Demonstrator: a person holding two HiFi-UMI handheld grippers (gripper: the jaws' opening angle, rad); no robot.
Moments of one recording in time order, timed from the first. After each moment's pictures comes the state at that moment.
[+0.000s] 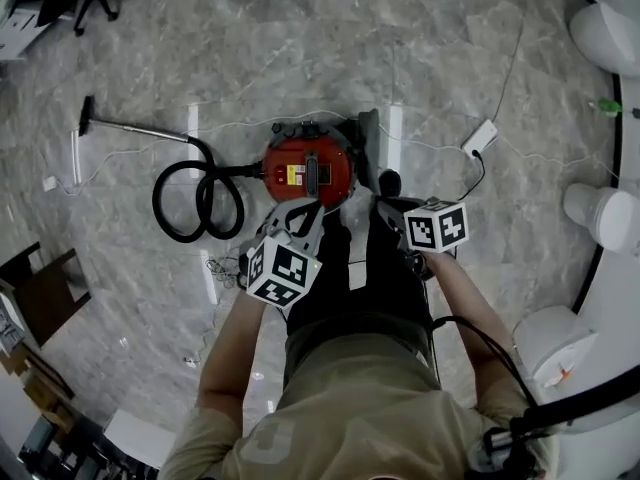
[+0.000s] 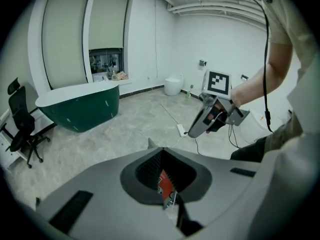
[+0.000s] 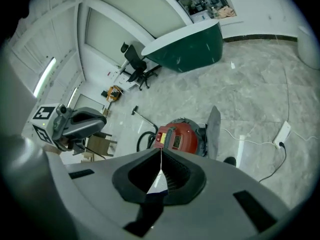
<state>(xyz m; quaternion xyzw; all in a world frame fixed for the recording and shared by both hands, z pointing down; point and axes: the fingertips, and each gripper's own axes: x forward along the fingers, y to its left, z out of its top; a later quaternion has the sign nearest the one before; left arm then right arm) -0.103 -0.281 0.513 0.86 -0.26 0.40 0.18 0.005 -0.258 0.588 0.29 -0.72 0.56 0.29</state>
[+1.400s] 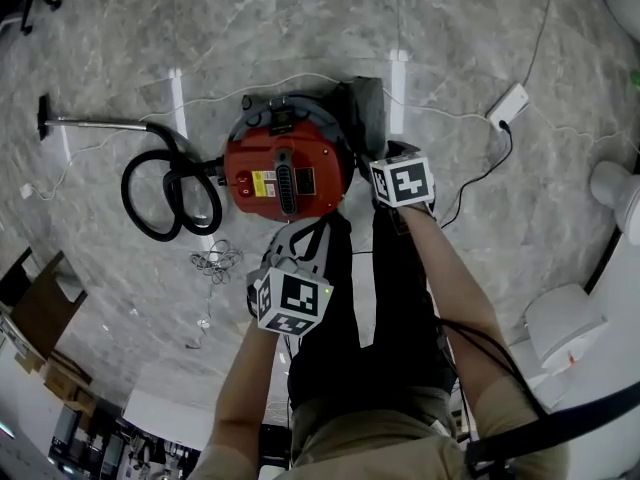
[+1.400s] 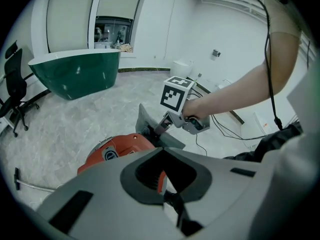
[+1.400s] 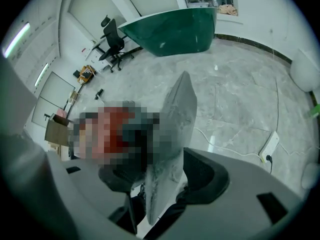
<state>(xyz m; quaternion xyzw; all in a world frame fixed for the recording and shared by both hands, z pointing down) -0.068 -0.250 0.721 0.82 -0.25 0.43 0.28 0.032 -0.325 0.874 0.37 -0.67 0.49 0.41</state>
